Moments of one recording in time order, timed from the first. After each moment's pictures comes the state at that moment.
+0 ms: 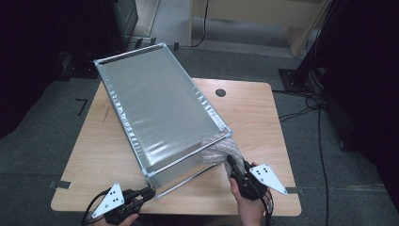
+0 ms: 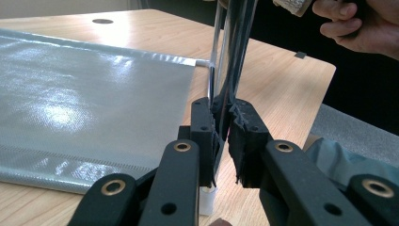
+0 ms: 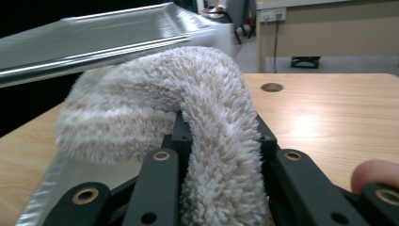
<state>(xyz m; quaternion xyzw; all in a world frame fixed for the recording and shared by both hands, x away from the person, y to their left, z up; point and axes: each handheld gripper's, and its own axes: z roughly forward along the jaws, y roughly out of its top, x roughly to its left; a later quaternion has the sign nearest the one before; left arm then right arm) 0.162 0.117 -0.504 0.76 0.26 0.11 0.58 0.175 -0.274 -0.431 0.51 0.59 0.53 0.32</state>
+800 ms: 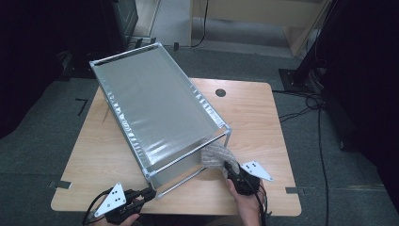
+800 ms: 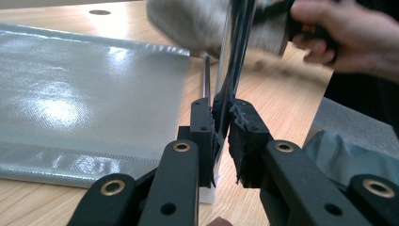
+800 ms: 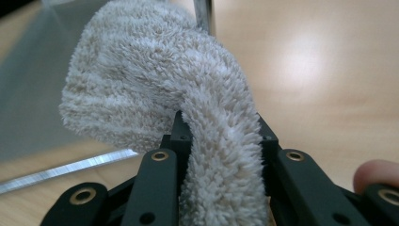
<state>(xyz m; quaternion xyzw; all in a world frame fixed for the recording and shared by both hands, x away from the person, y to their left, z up) 0.163 0.115 -0.507 0.77 0.26 0.11 0.57 0.199 -0.280 -0.480 0.55 0.64 0.46 0.27</state>
